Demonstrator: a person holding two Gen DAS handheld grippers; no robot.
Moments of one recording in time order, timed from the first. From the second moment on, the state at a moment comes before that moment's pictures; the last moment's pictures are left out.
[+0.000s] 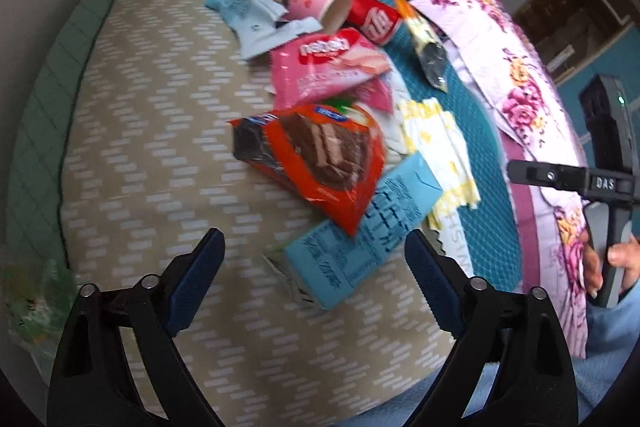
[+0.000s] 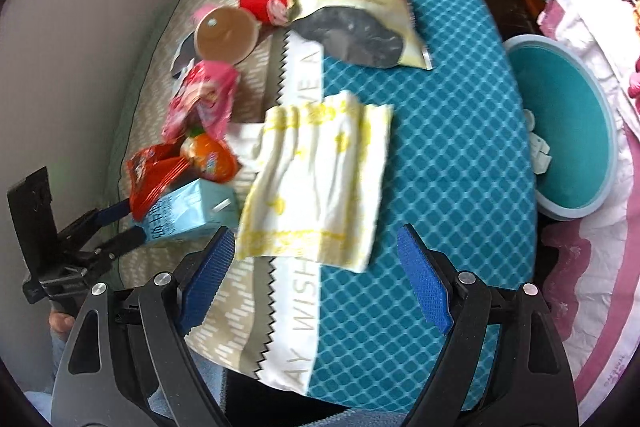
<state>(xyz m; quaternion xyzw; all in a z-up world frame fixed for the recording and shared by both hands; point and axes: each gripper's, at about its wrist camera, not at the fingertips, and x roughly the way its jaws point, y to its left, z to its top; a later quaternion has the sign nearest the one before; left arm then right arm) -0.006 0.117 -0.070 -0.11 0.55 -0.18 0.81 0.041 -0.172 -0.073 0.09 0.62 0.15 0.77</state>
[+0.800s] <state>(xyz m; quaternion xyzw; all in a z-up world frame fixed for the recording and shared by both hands) -0.029 0.084 -0.075 -0.14 0.54 -0.26 0.78 0.045 -0.137 -0.099 0.13 0.64 0.18 0.73</state>
